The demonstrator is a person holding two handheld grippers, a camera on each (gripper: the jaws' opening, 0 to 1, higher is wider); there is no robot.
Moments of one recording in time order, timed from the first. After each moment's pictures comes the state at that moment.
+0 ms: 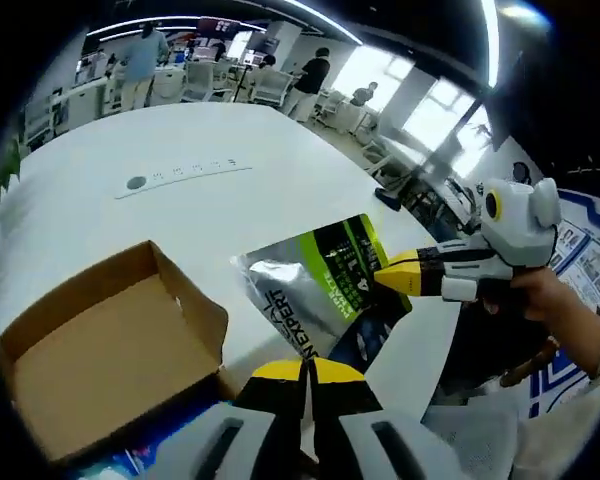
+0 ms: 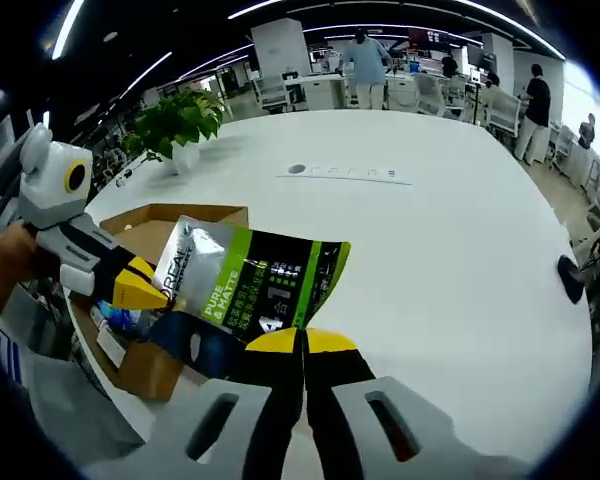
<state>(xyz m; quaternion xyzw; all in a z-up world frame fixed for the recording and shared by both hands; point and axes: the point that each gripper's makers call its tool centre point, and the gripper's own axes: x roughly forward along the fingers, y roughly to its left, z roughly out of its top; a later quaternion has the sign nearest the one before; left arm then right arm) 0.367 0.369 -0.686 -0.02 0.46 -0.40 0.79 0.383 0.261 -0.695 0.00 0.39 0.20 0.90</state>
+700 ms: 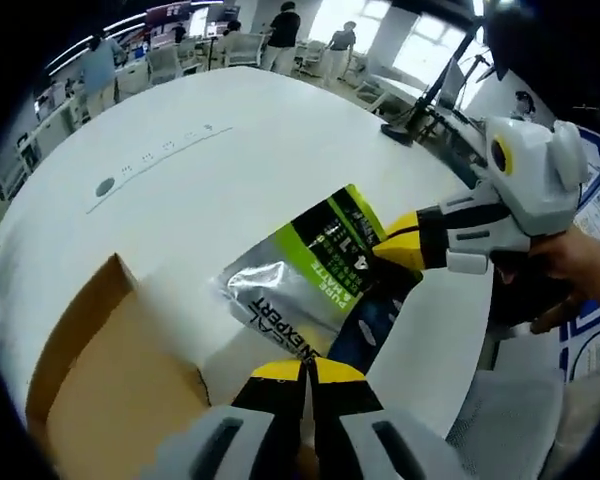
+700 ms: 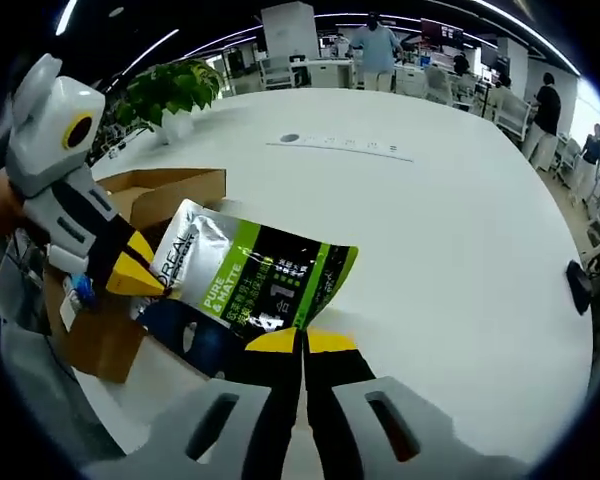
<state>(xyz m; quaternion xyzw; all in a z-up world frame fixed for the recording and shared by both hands) 0.376 0.354 -0.740 0.13 0.51 -0.41 0.74 0.396 0.251 -0.748 -0.04 0.42 0.21 0.88</state>
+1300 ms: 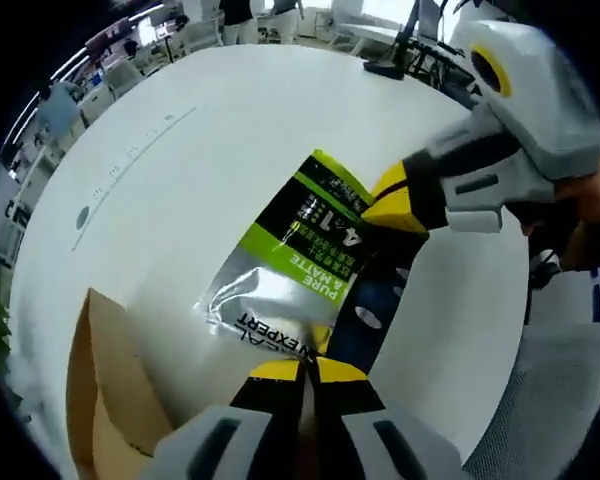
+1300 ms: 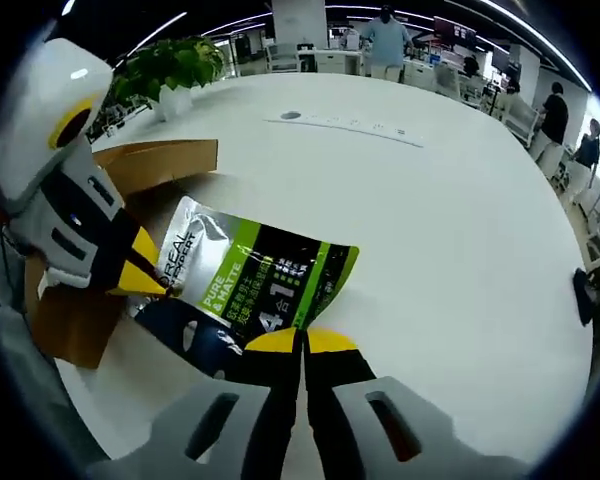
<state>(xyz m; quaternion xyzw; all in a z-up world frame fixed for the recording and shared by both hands) 0.376 0.350 -0.776 0.27 0.52 -0.40 0.70 0.401 0.249 -0.779 -0.07 0.43 0.21 0.87</state>
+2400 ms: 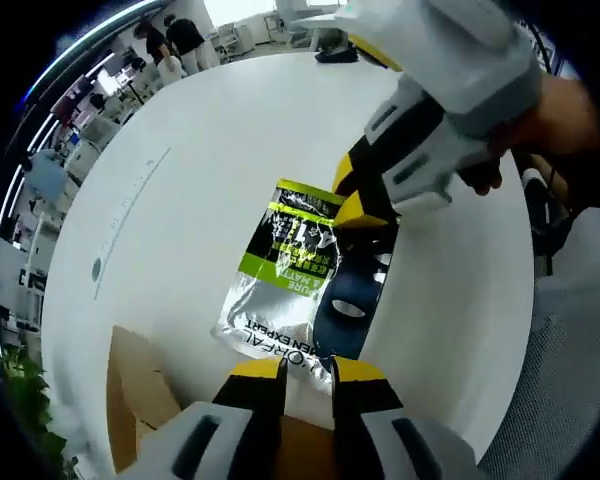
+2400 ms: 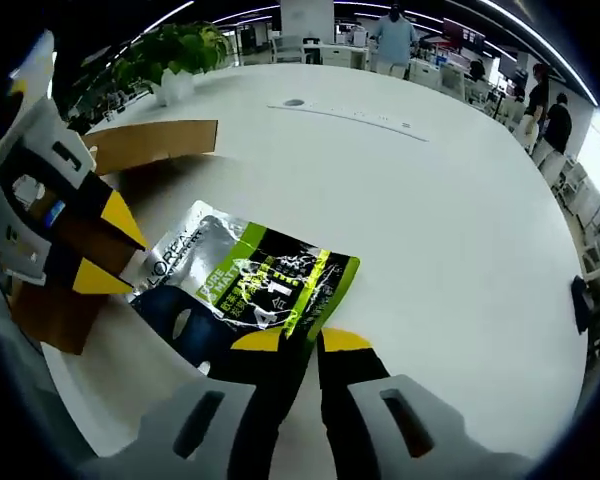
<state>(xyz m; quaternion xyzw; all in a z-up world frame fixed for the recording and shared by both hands) 0.367 0.350 -0.755 0.35 0.46 -0.42 0.70 0.399 0.243 -0.787 -0.10 0.43 0.21 0.87</state>
